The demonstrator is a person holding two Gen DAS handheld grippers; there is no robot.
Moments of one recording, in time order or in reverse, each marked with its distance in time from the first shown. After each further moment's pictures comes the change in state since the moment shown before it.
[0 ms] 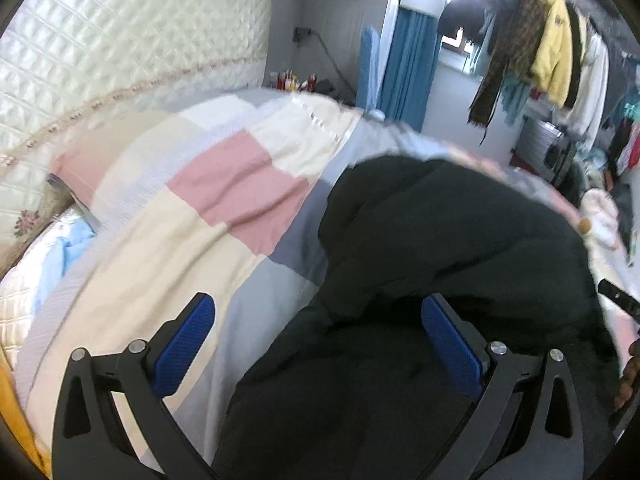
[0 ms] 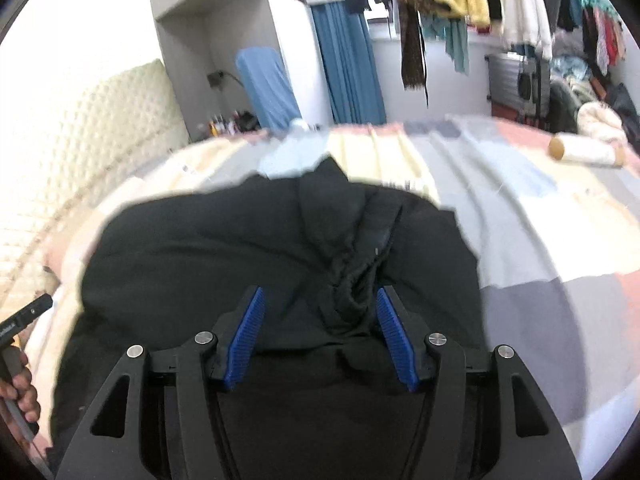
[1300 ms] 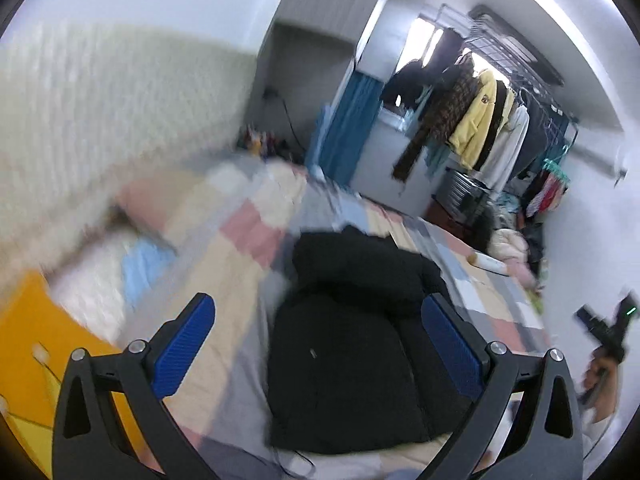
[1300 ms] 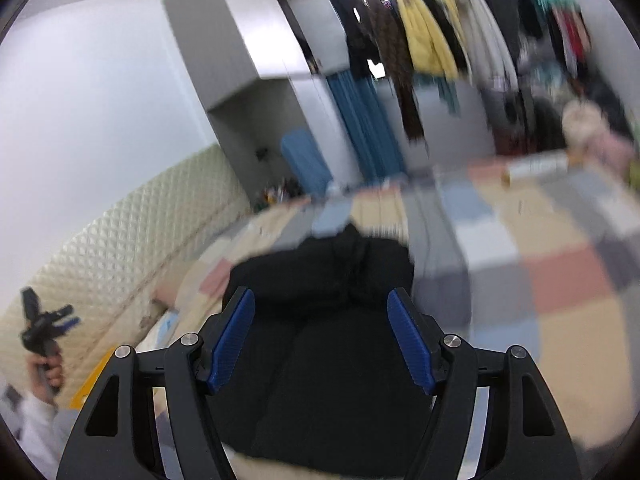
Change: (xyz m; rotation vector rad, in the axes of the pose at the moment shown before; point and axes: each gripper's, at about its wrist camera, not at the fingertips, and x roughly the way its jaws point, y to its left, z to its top) left arm -0.304 0.121 0.007 -0.091 -0.053 -0.305; right arm -0.315 -0.071 -0.026 0.135 -0.112 0.191
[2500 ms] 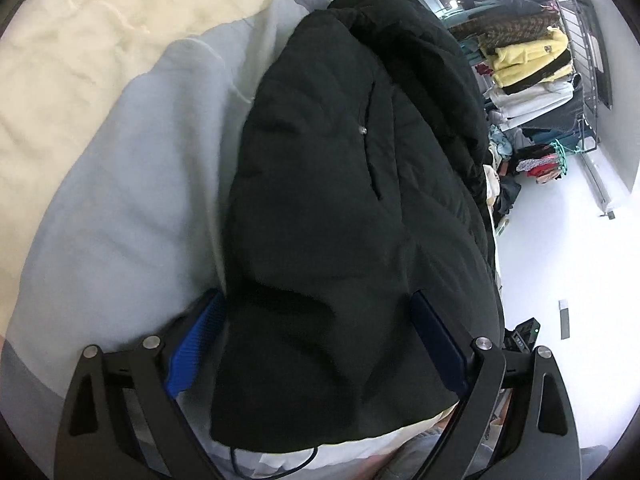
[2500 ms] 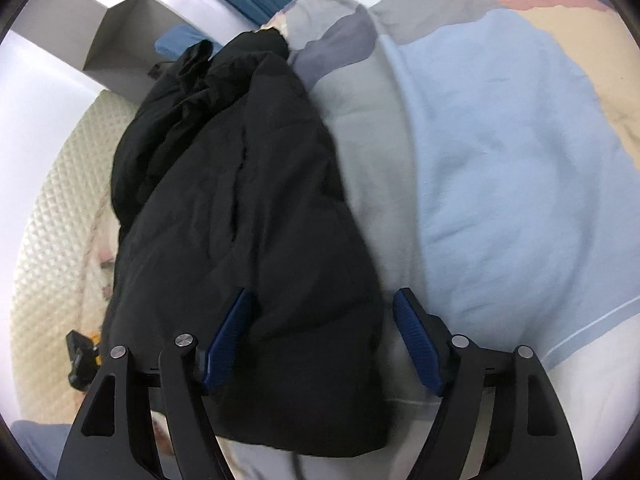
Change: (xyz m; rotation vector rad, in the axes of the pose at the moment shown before) left arm 0.209 0.083 -0.199 -0.320 0.522 -0.222; right arm 0.138 -0.153 -0.203 0.395 0.418 -0.061
